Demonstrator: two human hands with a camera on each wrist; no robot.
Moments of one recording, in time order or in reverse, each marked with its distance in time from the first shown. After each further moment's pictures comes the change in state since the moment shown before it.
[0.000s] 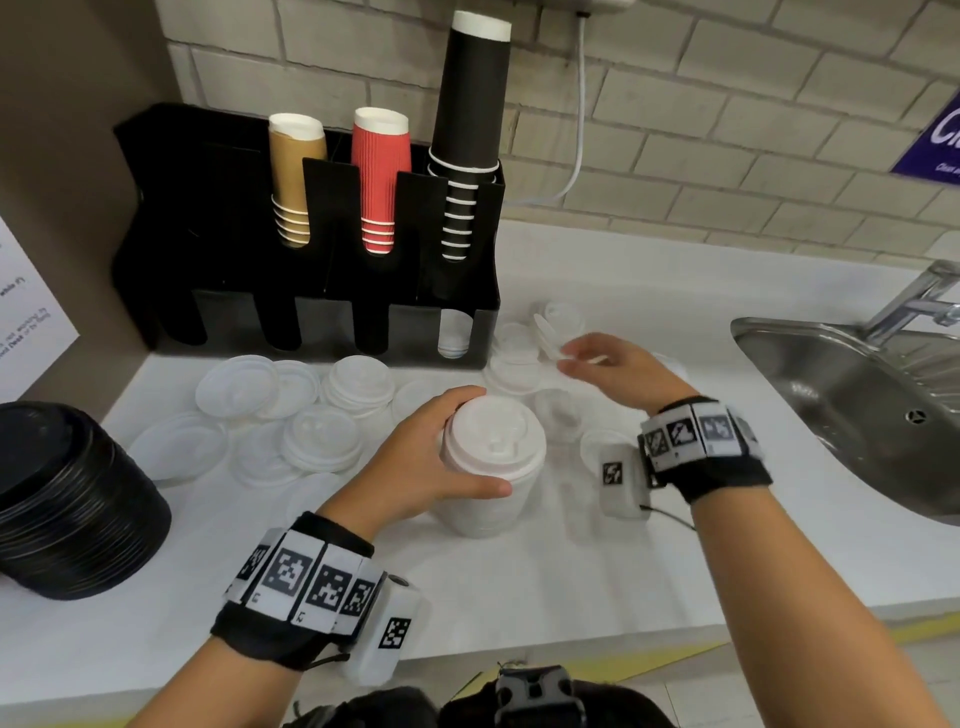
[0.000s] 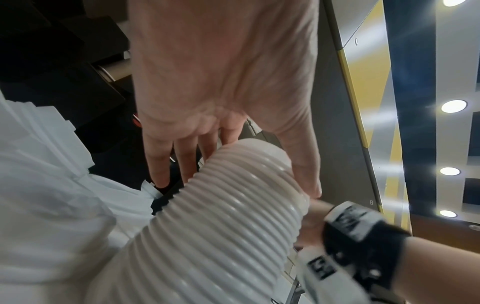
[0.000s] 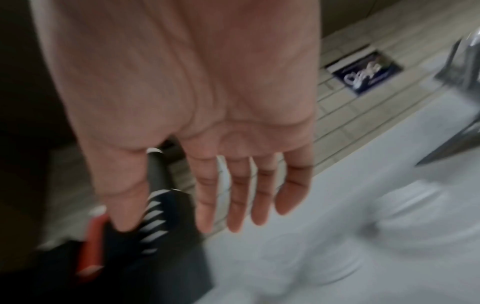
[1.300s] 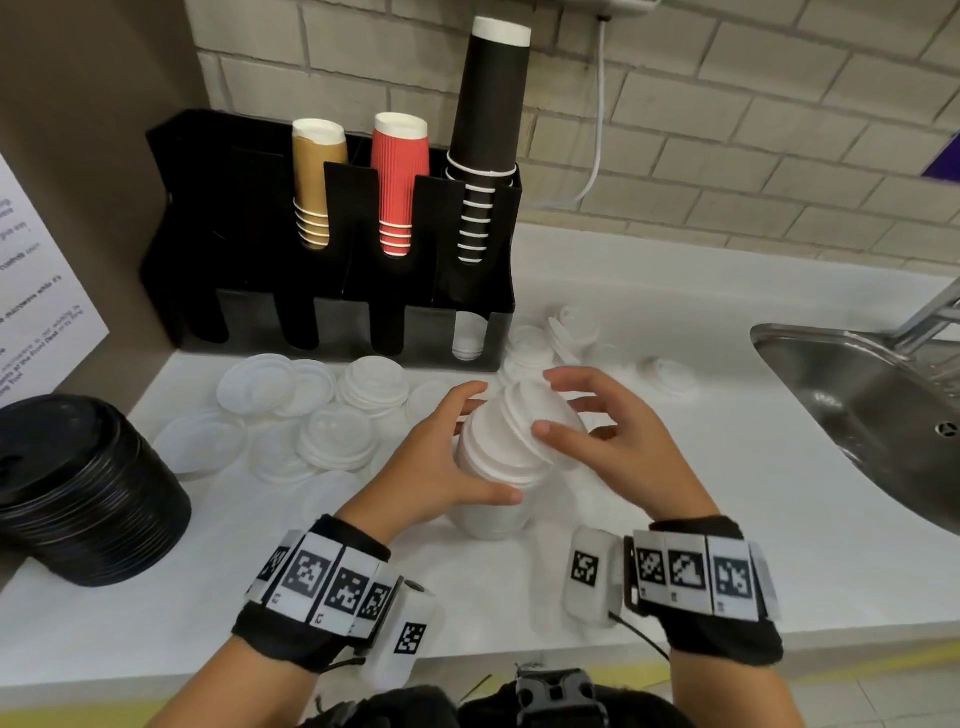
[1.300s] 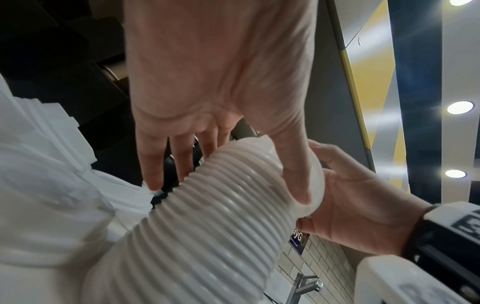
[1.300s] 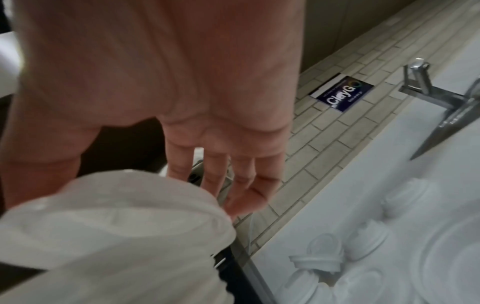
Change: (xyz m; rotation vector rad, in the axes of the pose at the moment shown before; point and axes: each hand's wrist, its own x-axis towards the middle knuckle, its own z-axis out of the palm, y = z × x) left_hand -0.001 -0.005 0.003 -0.005 0.014 -0.018; right_hand -0.091 -0.030 0.041 0.365 0.095 -0.246
